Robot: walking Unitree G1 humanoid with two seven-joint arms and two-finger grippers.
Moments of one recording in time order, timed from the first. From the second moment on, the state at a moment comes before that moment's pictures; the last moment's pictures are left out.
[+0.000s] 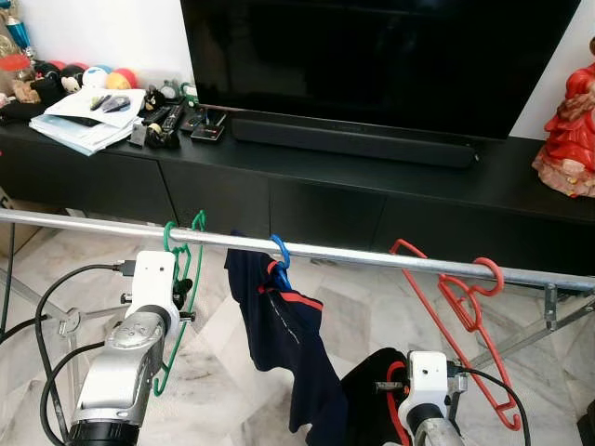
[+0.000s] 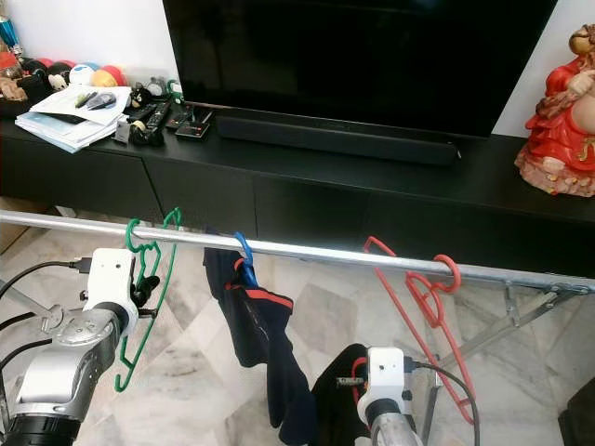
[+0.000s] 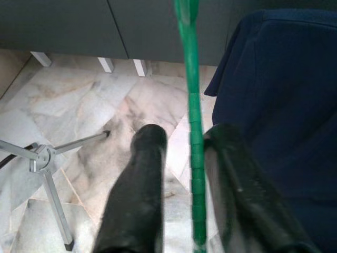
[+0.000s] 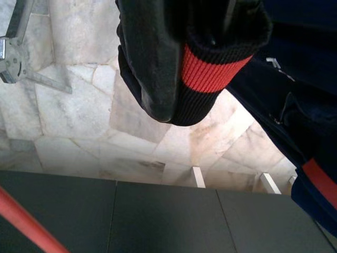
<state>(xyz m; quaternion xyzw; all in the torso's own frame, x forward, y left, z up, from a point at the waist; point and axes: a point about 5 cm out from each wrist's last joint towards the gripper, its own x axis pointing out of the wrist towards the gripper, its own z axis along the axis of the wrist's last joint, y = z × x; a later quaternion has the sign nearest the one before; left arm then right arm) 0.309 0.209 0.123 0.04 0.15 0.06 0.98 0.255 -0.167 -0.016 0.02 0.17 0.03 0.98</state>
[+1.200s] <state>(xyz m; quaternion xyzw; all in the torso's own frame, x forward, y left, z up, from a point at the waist) 0.289 0.222 0.126 0.08 0.10 0.06 0.99 0.253 -0.171 -0.019 0.02 0.18 0.03 0.98</state>
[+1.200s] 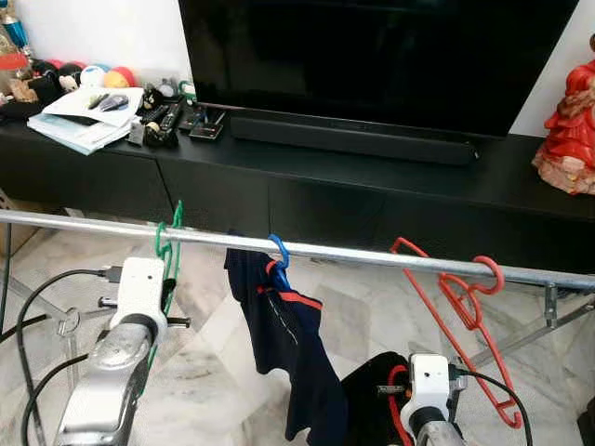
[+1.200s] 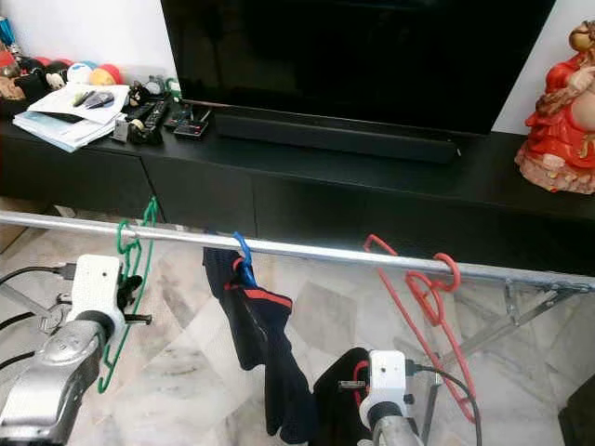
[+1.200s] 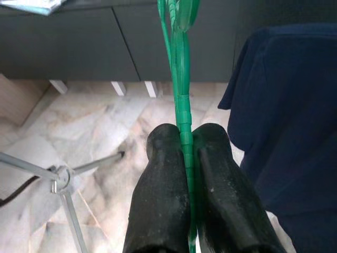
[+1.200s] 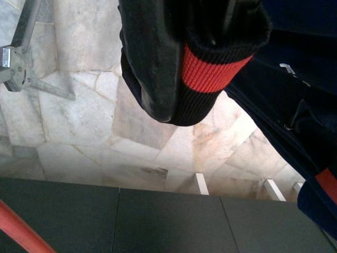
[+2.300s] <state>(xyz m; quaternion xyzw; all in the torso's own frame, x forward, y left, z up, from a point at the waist) 0.180 0.269 -0.038 0.08 0.34 0.07 0.94 0.256 -0.171 -0.016 0.01 0.18 0.03 0.98</state>
